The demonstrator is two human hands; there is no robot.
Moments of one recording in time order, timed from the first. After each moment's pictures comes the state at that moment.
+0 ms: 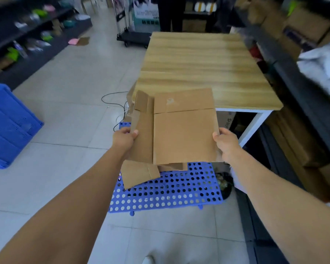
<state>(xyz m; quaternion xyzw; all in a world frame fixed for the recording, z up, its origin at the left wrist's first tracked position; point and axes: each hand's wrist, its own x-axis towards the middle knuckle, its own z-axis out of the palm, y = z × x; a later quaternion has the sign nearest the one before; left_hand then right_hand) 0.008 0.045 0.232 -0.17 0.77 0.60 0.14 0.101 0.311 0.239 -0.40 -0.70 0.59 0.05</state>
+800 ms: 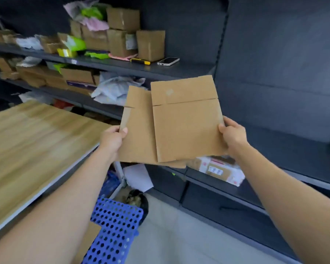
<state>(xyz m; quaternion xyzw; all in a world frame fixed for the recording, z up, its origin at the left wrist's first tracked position) 0.148 0.295 0.391 0.34 0.64 0.56 0.41 0.455 0.310 0.412 -0.63 -0.41 0.41 0.52</state>
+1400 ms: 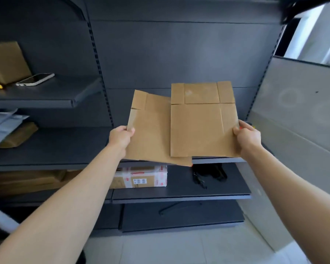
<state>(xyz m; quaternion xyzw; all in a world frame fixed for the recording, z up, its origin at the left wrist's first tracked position) 0.491 0.396 0.398 0.50 0.54 0.41 0.54 0.771 0.234 0.416 -0.71 -0.16 0.23 0.64</state>
